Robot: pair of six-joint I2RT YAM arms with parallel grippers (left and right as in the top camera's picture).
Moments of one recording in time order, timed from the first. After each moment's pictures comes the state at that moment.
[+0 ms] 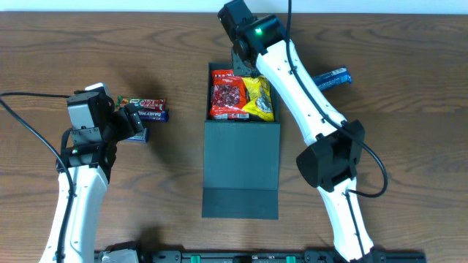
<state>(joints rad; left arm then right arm) 0.16 1.24 0.79 -0.37 0.02 -0.20 0.53 2.38 2.47 -1.35 0.29 0.45</state>
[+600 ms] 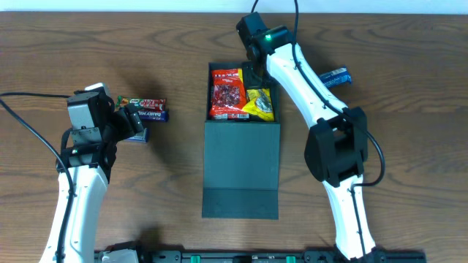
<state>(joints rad) 0.16 1.24 0.79 -0.37 0.02 -0.20 0.45 2.38 2.18 -1.18 0.09 0.37</state>
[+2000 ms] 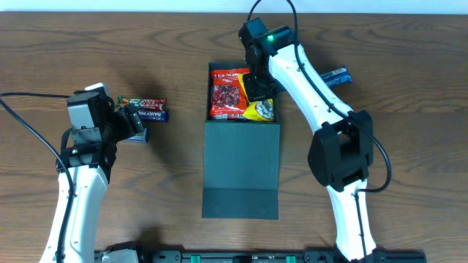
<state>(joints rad) 0.16 1.24 0.79 -0.37 0.02 -0.20 0.45 2.32 2.16 -1.34 0.02 0.23</state>
